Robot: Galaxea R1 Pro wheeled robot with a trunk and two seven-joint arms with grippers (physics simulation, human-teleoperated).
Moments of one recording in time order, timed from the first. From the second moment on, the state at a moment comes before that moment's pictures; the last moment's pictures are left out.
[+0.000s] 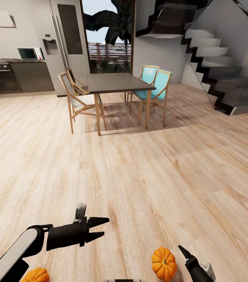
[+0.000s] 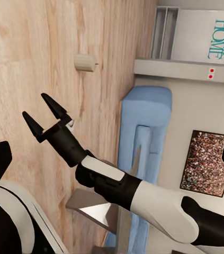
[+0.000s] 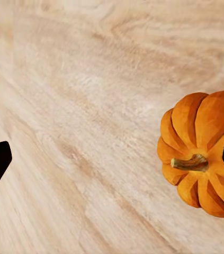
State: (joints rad) left arm -0.24 0.34 -0.29 -1.56 1.72 1.00 0.06; right arm -0.48 -0.18 0.10 0.04 -1.25 0.09 0.80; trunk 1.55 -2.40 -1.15
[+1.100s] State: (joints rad) left arm -0.24 0.34 -0.30 -1.56 1.72 1.00 0.06; right arm -0.48 -0.18 0.11 0.04 -1.24 0.04 0.79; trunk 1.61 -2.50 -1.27
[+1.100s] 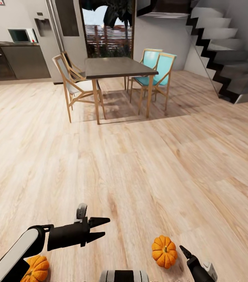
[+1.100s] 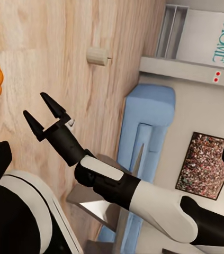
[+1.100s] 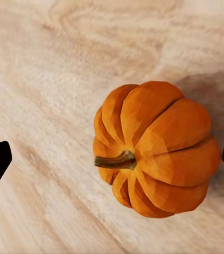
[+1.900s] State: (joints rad) left arm -0.24 0.35 -0.29 -1.57 1.72 1.00 0.06; right arm -0.48 -0.18 0.11 0.04 -1.24 0.05 0.81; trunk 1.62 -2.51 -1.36
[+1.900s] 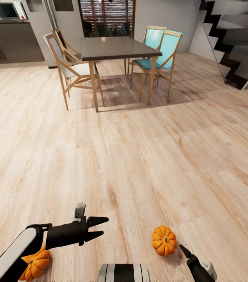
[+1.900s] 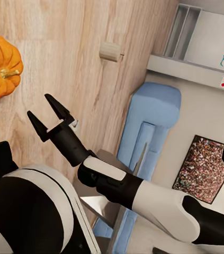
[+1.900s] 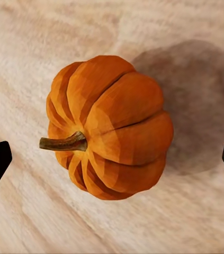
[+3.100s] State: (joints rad) left arm -0.24 0.36 -0.29 -1.57 1.72 1.00 0.03; right arm -0.48 -0.18 0.11 0.04 -1.24 0.04 0.89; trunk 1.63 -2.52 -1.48
